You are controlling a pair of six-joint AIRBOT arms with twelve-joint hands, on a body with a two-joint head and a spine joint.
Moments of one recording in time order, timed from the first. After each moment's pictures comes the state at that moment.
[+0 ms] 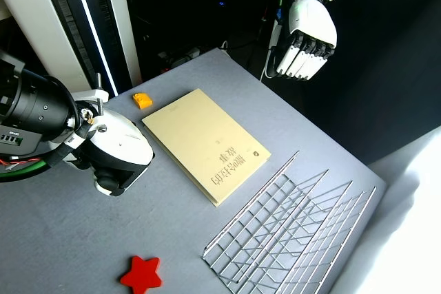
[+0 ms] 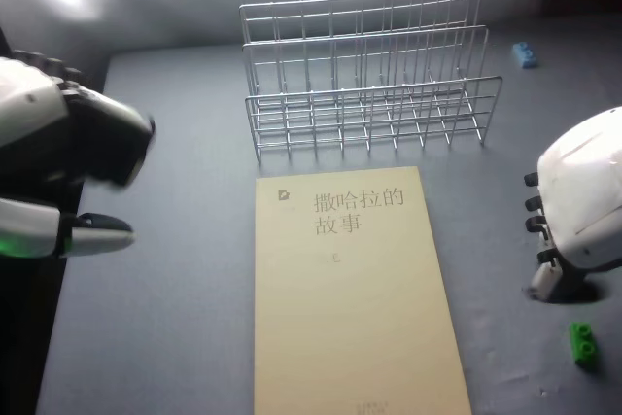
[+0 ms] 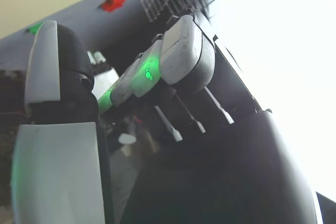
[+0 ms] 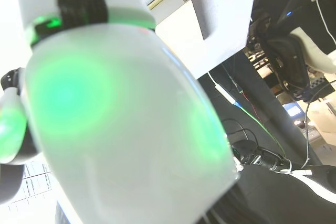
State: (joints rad) left arm 0.76 -0.72 1.07 0.26 -0.84 0.43; right arm -0.07 -1.01 1.14 -2.61 0.95 0.96
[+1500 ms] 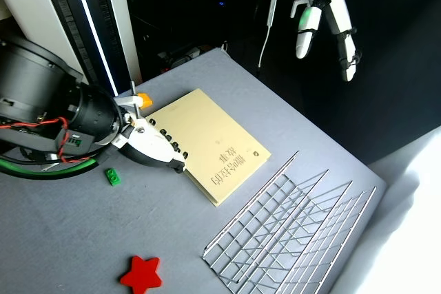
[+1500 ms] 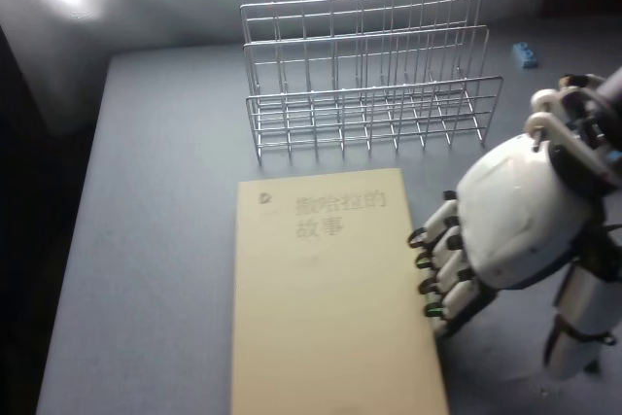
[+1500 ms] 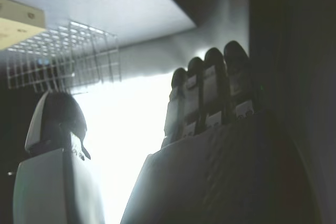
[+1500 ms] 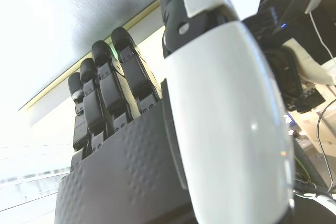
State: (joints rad) left arm 0.94 -0.50 0.92 -0.62 -0.47 0.49; right arm -0.12 -1.20 1.21 -2.61 0.91 1.00
